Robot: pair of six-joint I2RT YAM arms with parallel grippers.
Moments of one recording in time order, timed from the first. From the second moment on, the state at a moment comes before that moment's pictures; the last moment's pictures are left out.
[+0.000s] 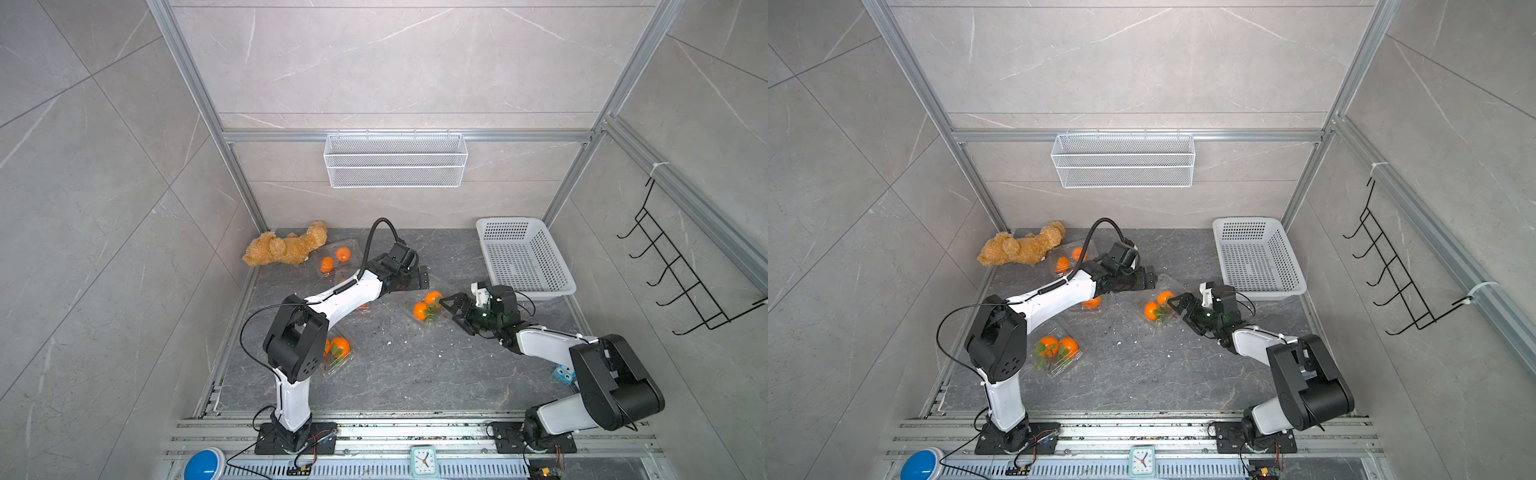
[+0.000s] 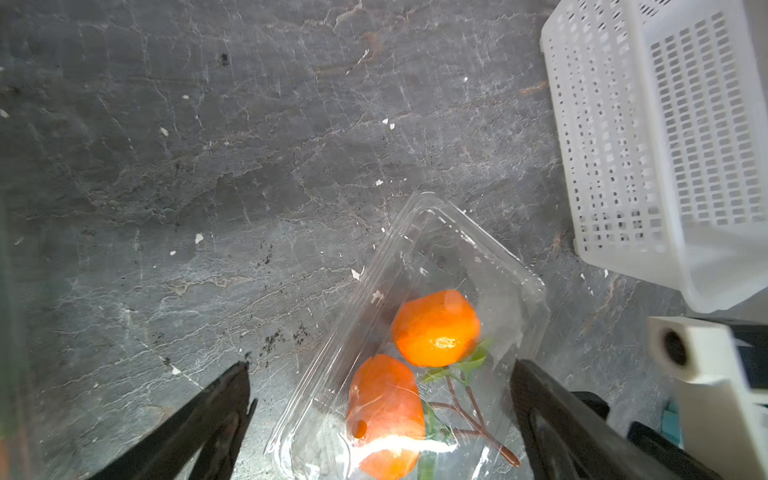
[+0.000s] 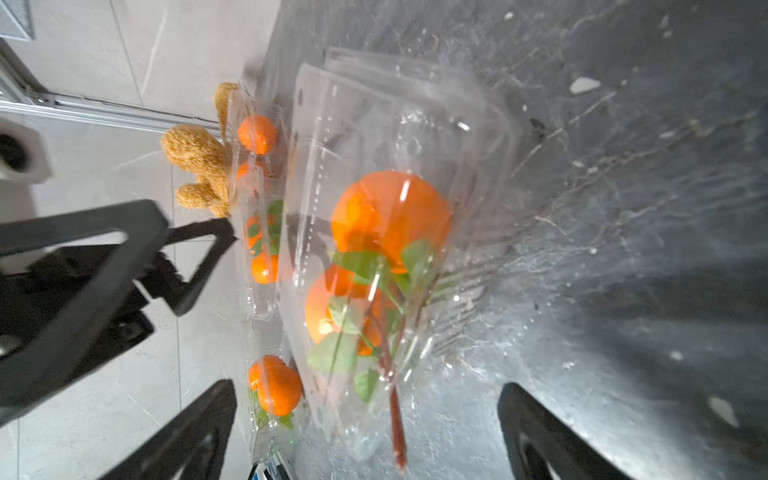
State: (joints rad) left arm -0.70 1.91 1.51 -0.46 0.02 -0.62; right arm 0.27 1.46 0.53 0.35 -0.56 0.97
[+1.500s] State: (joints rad) left arm -0.70 1.92 1.39 -0.29 0.19 -0.73; right arm 0.35 1.53 0.44 0.76 -0.57 1.24
